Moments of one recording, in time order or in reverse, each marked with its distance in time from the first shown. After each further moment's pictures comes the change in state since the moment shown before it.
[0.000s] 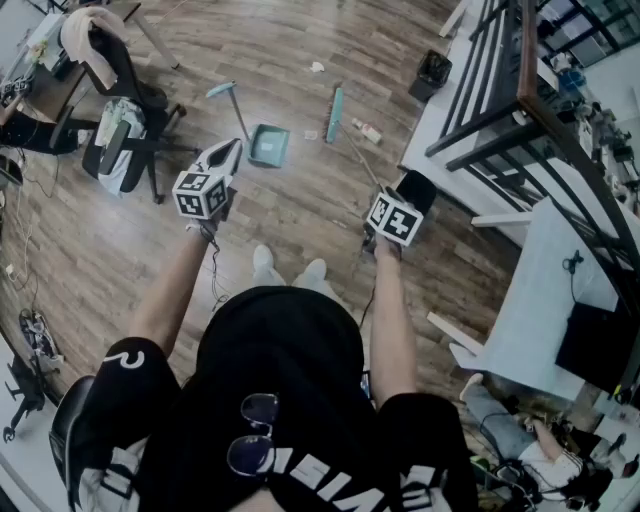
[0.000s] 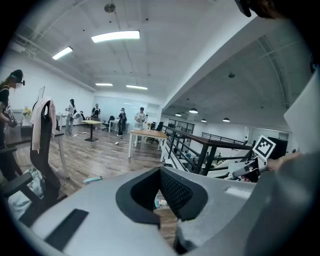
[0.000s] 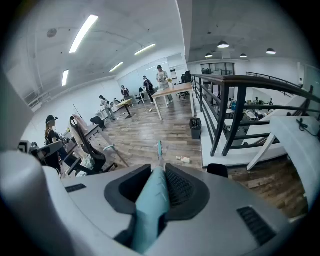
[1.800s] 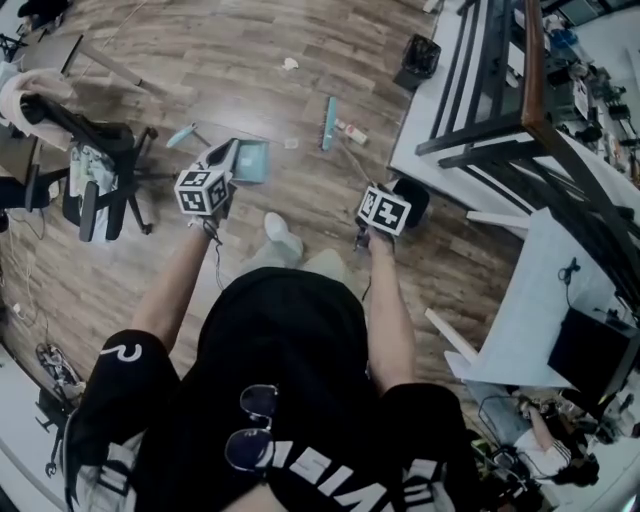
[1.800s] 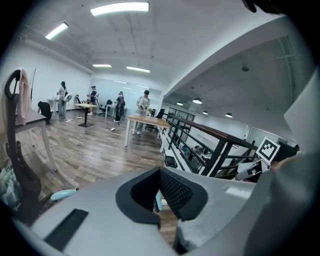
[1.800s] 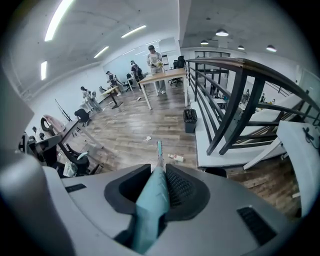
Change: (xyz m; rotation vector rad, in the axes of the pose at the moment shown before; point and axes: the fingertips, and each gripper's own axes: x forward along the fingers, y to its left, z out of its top) left arm 0.261 0.080 0.015 -0.066 0.159 -0.045; right arm 0.189 -0.042 0.111 0.050 0.156 -0.107
